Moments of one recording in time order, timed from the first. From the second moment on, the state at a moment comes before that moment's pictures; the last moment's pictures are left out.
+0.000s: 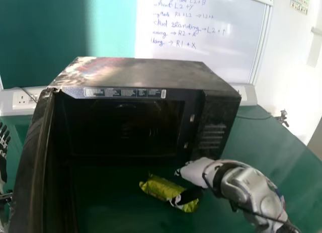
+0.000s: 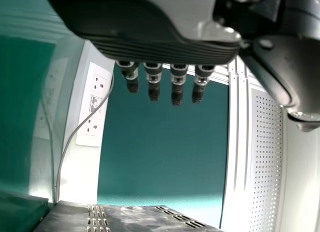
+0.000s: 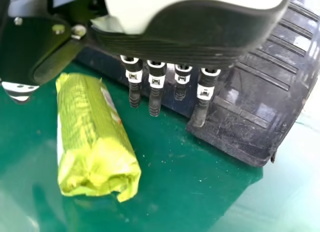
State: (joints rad) left arm -0.28 0.43 0.62 1.00 -0.48 -0.83 -0.55; right arm -0.52 -0.81 0.39 -0.26 -0.88 -0.06 1.00
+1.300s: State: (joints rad) left arm -0.26 0.42 0.62 0.97 -0.48 -0.83 -0.55; right arm -0.53 -0.65 0.51 -0.17 -1.21 -0.11 0.96
